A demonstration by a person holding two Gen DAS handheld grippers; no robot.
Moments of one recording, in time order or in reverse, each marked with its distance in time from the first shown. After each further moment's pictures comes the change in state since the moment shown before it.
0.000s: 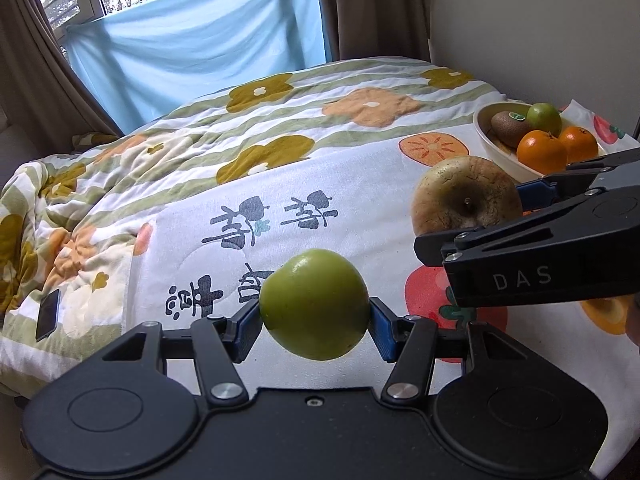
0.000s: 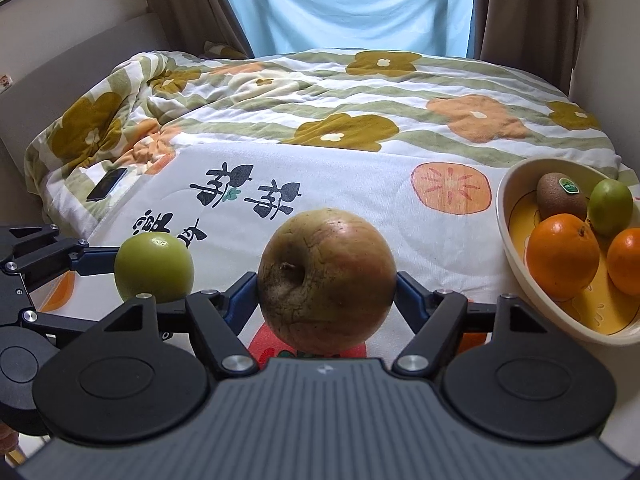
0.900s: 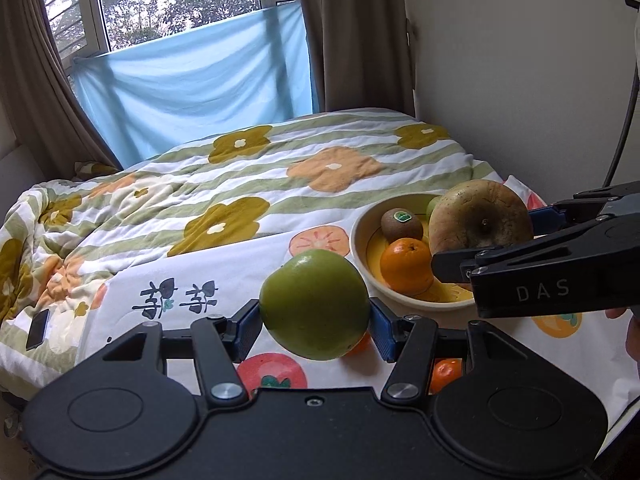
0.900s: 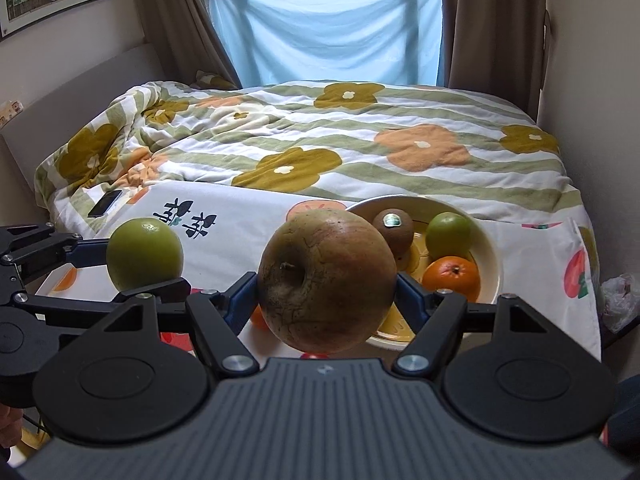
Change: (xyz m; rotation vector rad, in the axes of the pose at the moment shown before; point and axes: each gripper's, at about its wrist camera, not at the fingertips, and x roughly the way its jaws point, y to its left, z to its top) left arm -0.073 -0.141 0.074 -0.064 -0.102 0.006; right arm -0.128 -0.150 0.014 -0.011 -0.056 0.005
